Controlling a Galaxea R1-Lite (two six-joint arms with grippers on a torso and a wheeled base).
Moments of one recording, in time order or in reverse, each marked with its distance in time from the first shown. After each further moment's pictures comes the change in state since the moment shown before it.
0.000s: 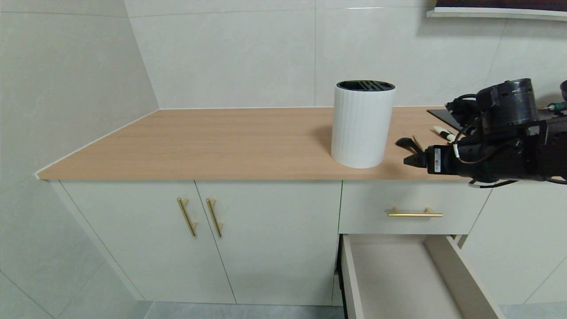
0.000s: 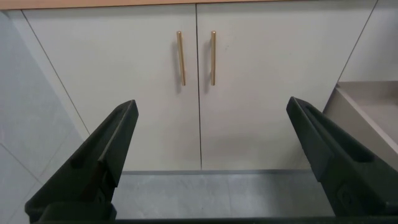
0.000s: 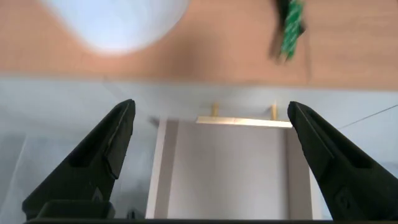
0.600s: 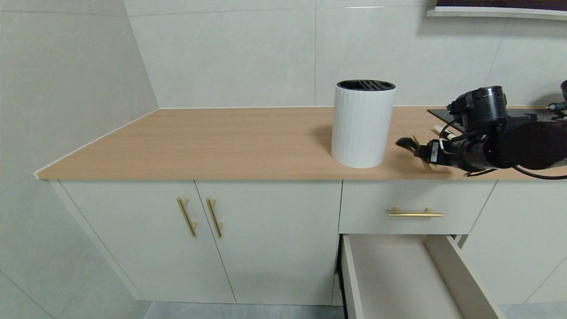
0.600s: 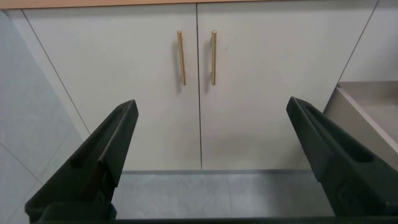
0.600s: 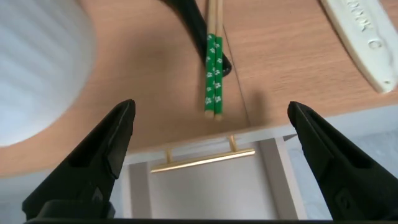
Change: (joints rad) left arm -0.001 0.000 0.000 0.000 0.000 0.000; right arm -0.108 0.186 -0.167 0.001 -0.138 0.065
